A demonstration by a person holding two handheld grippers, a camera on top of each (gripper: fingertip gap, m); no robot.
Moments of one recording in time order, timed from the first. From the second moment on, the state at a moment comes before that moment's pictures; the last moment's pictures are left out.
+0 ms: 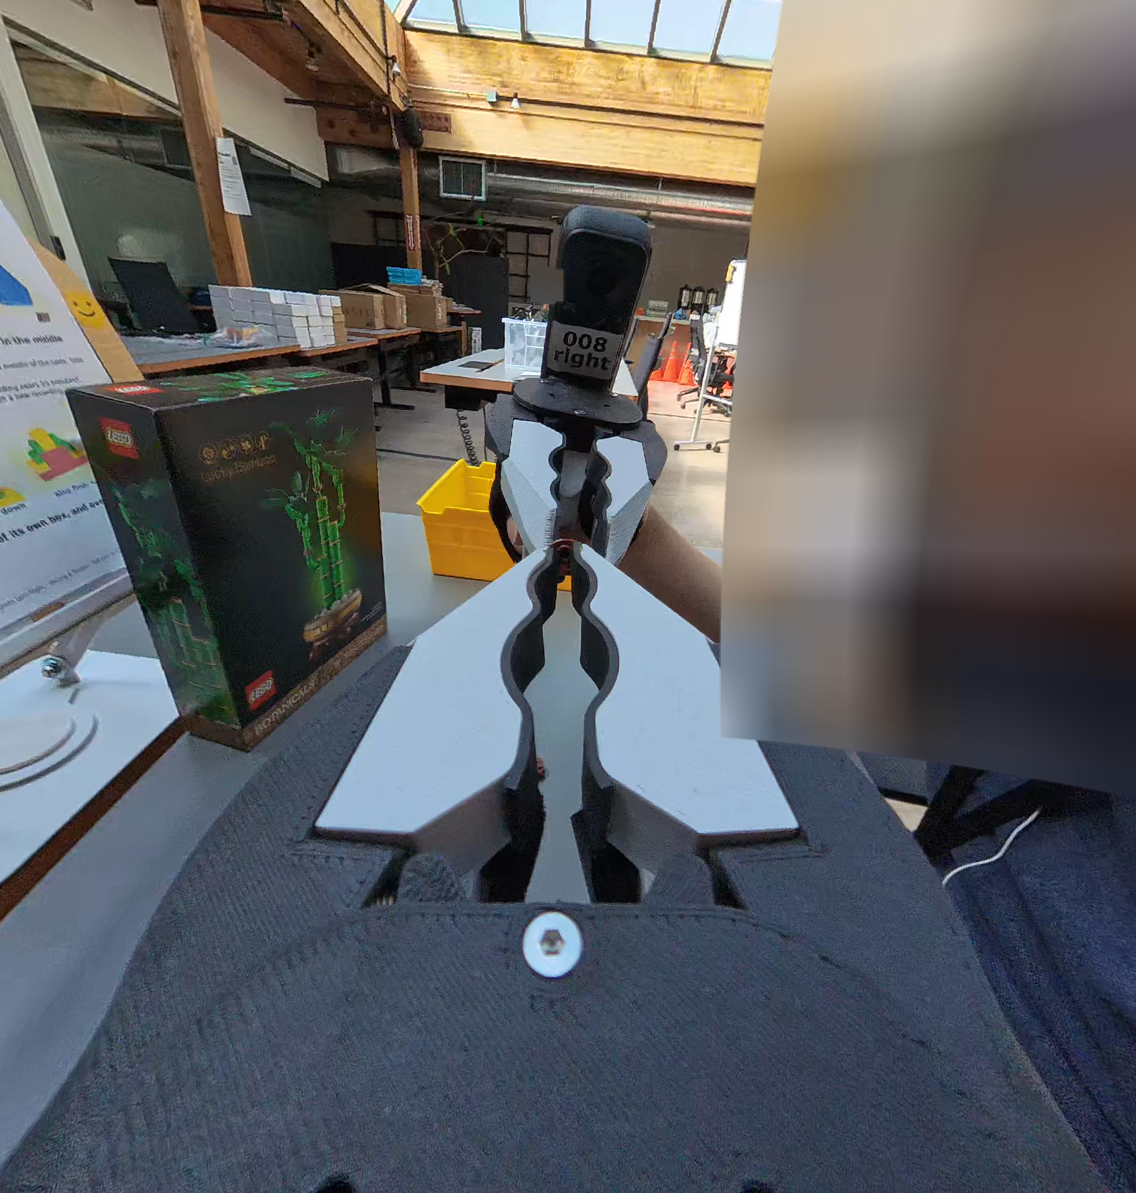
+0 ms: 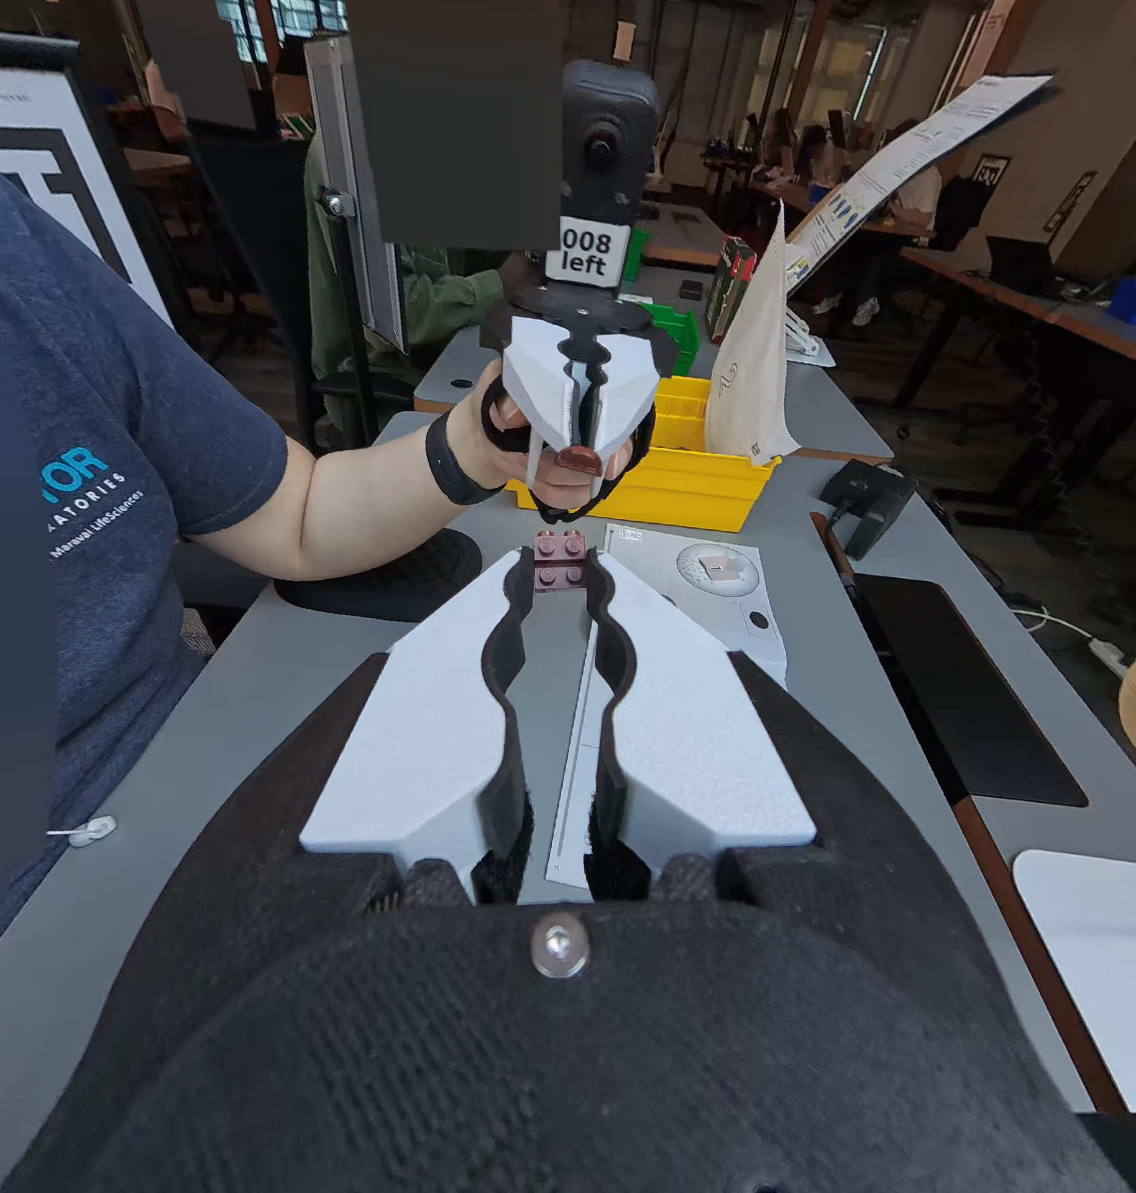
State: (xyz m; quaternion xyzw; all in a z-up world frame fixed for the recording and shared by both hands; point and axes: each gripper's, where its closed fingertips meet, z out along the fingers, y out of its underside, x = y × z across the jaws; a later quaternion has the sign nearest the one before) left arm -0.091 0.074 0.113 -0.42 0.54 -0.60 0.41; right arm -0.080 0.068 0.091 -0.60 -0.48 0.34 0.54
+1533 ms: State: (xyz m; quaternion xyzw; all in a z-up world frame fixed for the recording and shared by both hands) left arm -0.087 0.049 0.103 -0.32 0.65 -0.42 0.55; right arm -0.090 0.058 0.096 -0.60 -0.52 0.26 0.55
